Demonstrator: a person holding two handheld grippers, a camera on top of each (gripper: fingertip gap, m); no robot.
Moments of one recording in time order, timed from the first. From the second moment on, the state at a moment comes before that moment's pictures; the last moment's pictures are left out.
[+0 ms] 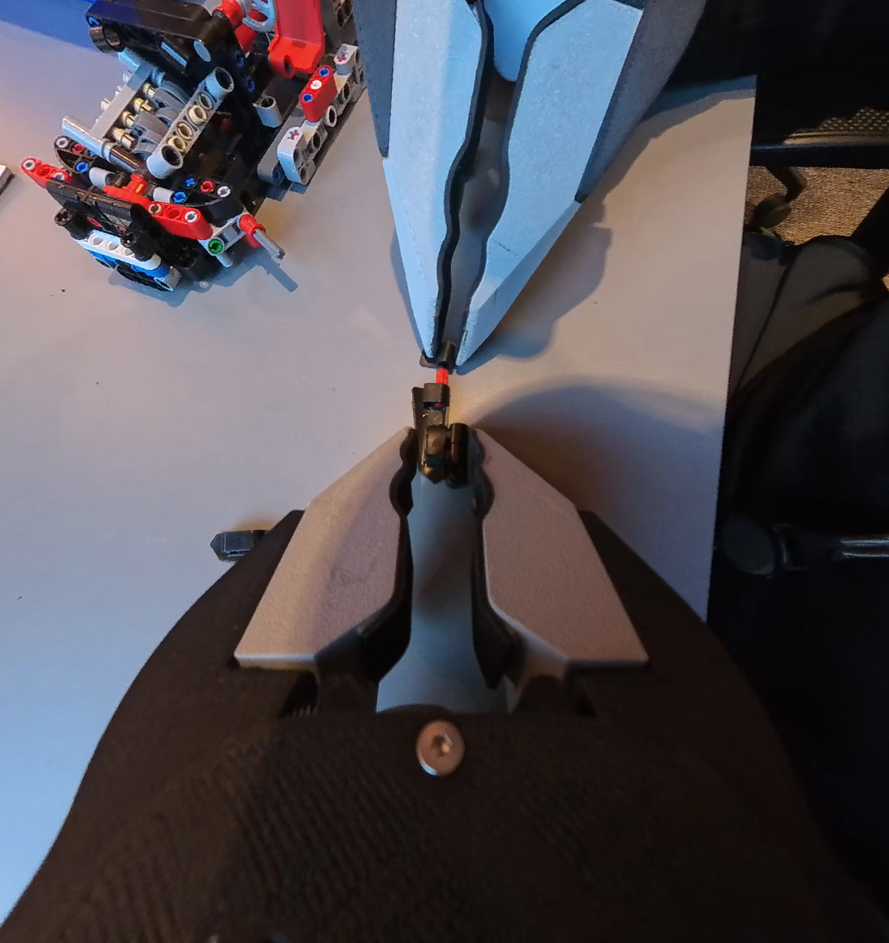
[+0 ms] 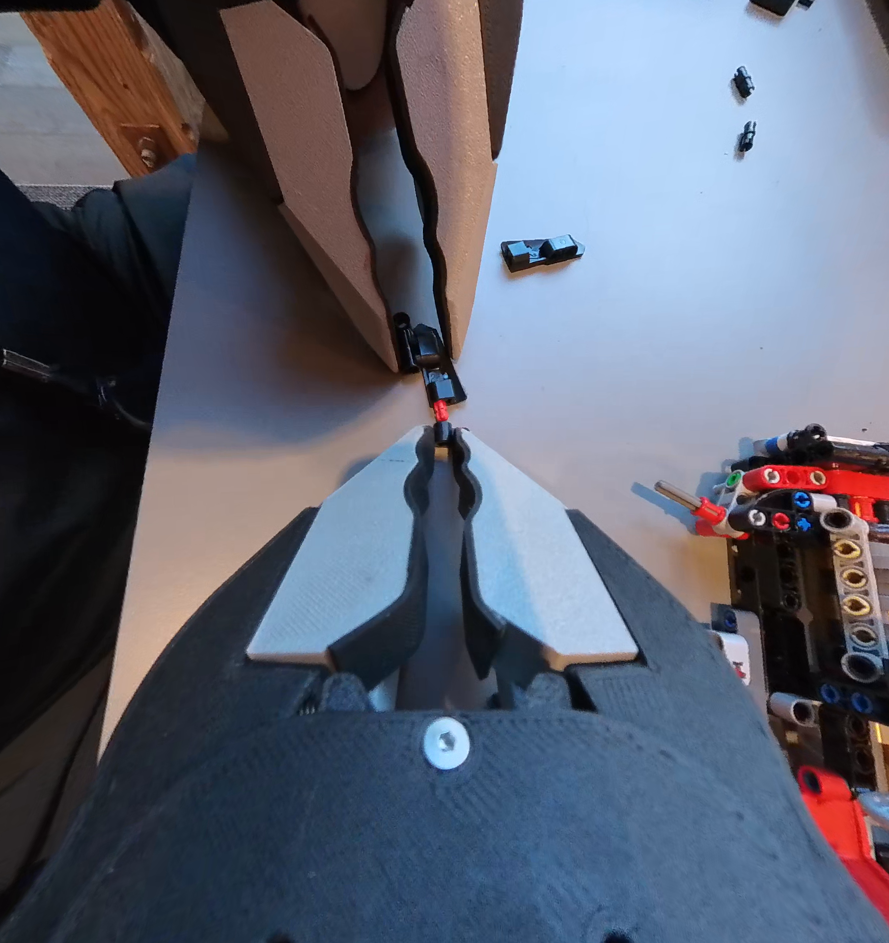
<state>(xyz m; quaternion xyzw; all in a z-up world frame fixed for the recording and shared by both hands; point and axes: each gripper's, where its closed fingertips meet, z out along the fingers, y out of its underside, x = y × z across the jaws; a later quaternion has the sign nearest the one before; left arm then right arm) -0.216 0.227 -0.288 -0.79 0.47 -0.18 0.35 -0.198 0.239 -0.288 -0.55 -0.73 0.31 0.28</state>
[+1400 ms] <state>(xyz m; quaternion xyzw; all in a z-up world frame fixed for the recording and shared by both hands) -0.212 0.230 -0.288 -0.79 0.46 -0.21 0.34 -0.194 0.243 -0.287 -0.57 -0.70 0.35 0.22</state>
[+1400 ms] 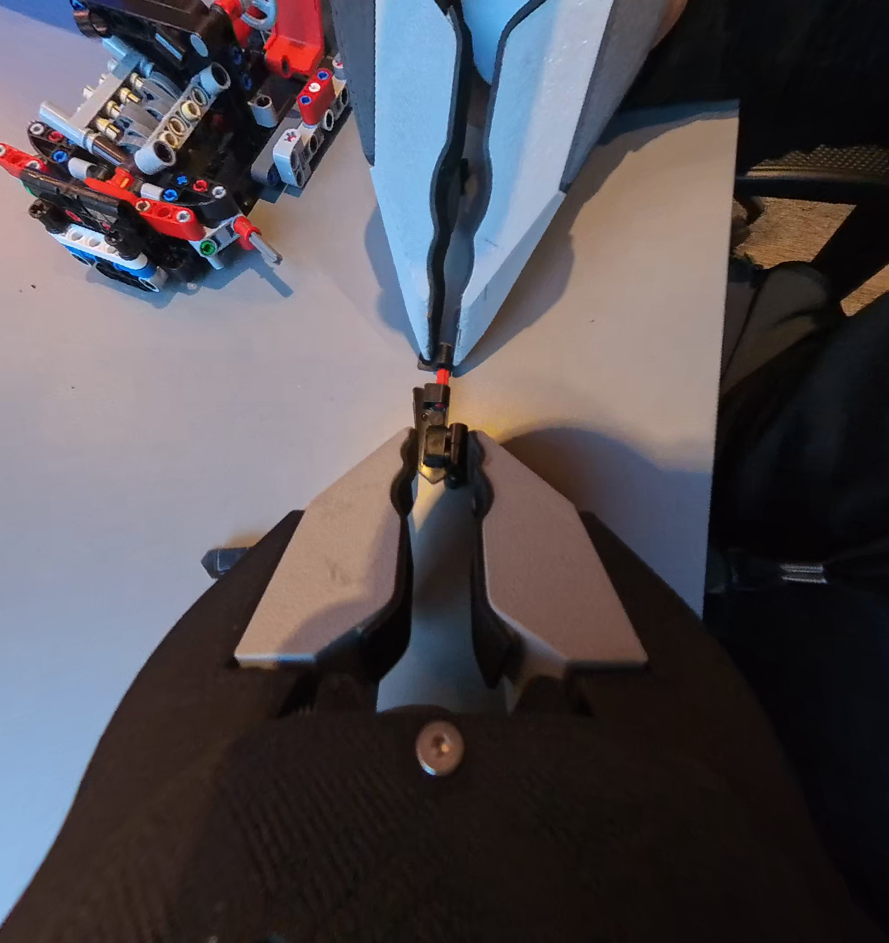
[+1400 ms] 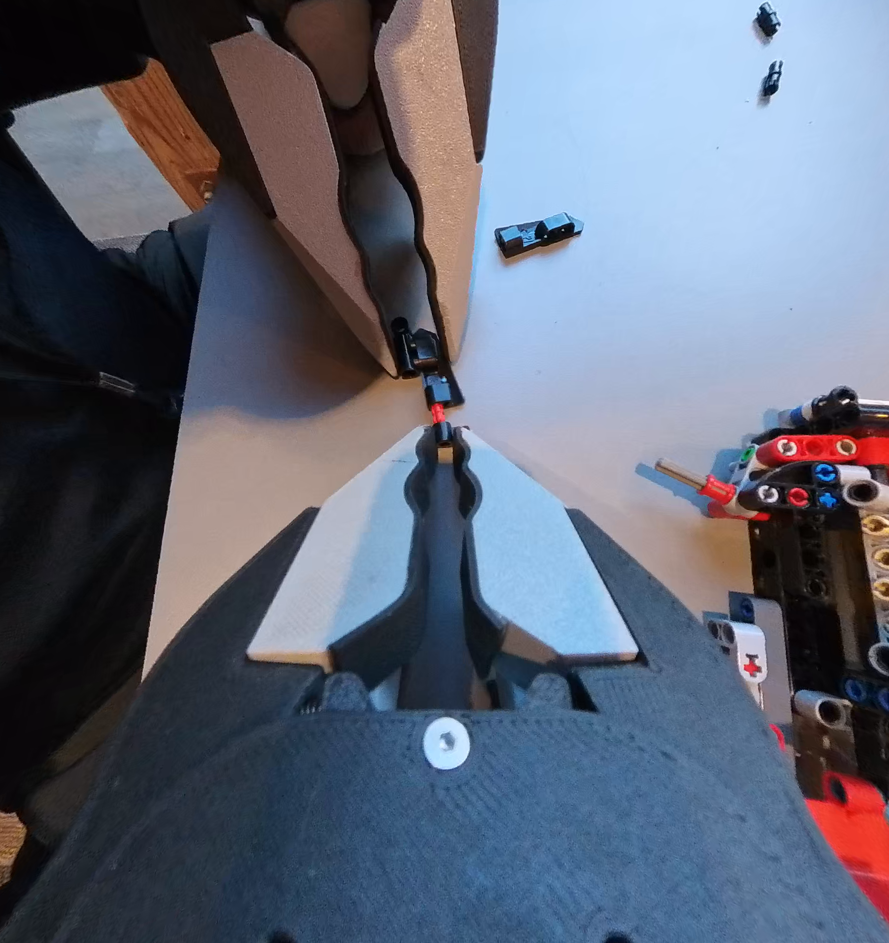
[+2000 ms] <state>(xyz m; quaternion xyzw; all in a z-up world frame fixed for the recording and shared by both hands) -0.210 0.232 -0.288 -0.80 0.44 -0.24 0.32 -0.192 0.243 -0.287 -0.59 -0.69 0.38 0.19</state>
